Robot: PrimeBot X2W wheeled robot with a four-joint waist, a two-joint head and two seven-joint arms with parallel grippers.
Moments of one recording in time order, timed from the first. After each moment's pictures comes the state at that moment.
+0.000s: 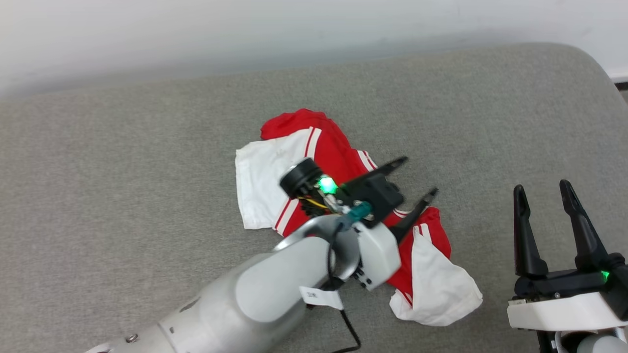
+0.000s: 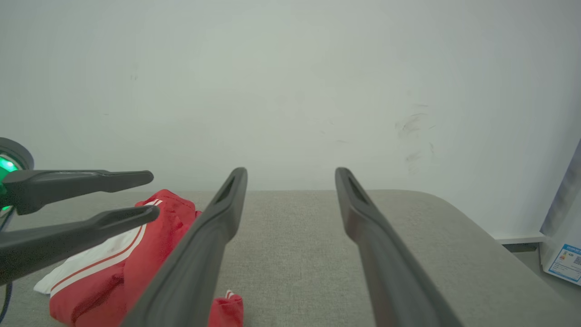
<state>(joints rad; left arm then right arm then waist) -0.85 0.15 -1.12 0.44 -0.55 0.06 -0.14 -0.01 -0.05 -0.06 -0.13 0.10 0.13 -0.26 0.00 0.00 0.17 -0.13</state>
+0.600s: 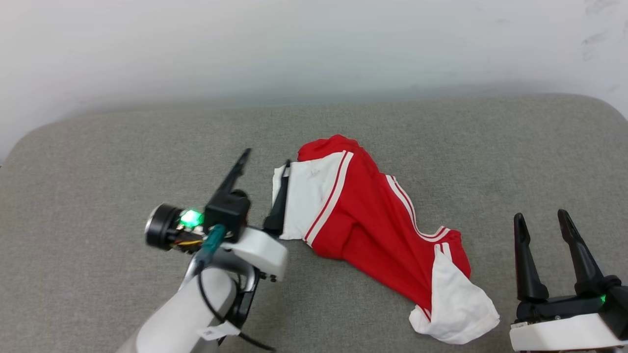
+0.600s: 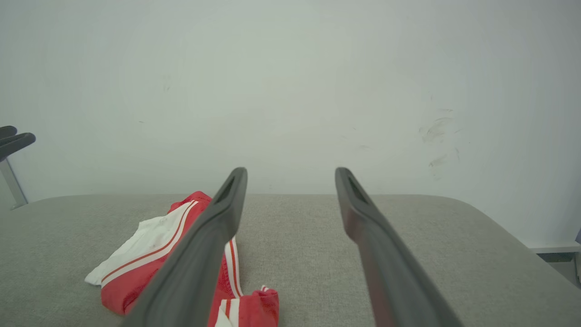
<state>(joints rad) -0.51 0.34 -0.73 0.25 -0.47 0.33 -0.26 0.06 -0.05 -0.07 -0.11 0.12 0.13 -0.26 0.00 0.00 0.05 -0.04</state>
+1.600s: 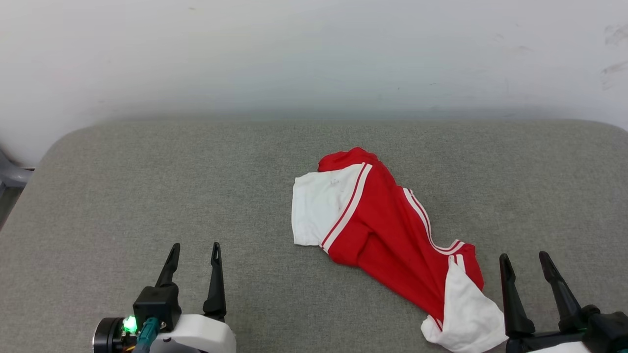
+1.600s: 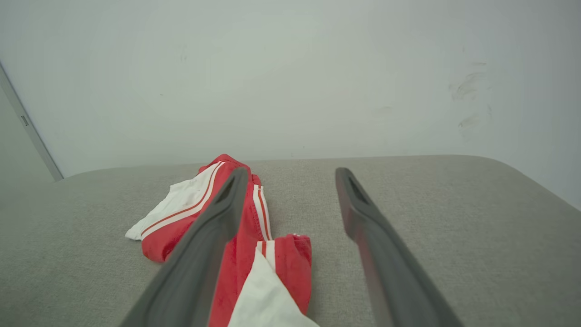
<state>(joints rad) -0.01 0.16 -0.20 0.14 -0.22 0.17 -0.26 0.15 -0.05 -0.05 -0.03 0.16 0.13 -0.26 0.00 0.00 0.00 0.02</state>
